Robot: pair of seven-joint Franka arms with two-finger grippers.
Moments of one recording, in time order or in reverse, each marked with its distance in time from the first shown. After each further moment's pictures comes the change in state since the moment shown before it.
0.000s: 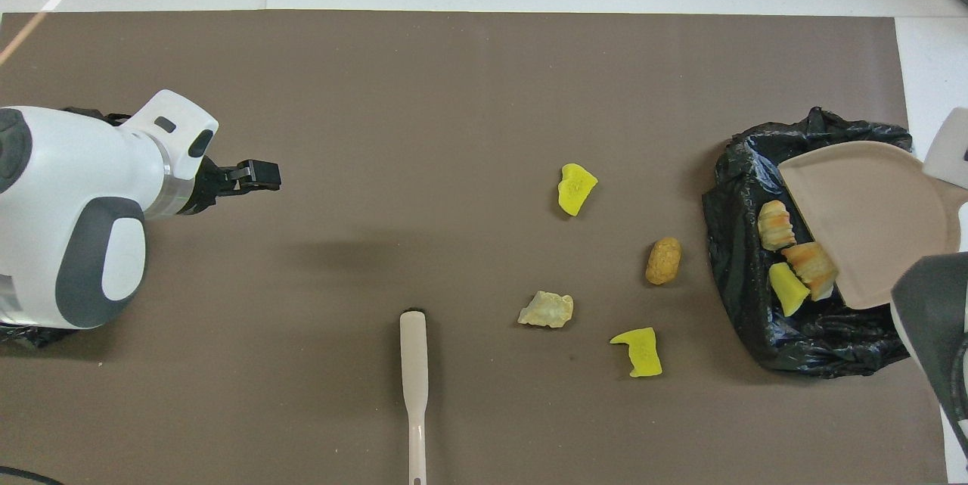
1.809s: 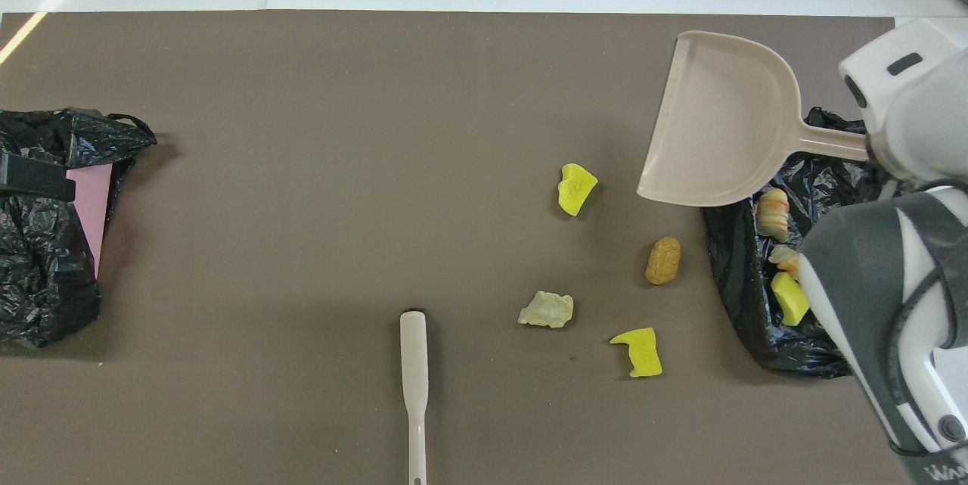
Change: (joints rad) left arm -0.213 -0.084 0.396 0.401 0.086 -0.605 0.288; right arm 0.184 0.143 0.025 0.237 0.399 -0.210 0.714
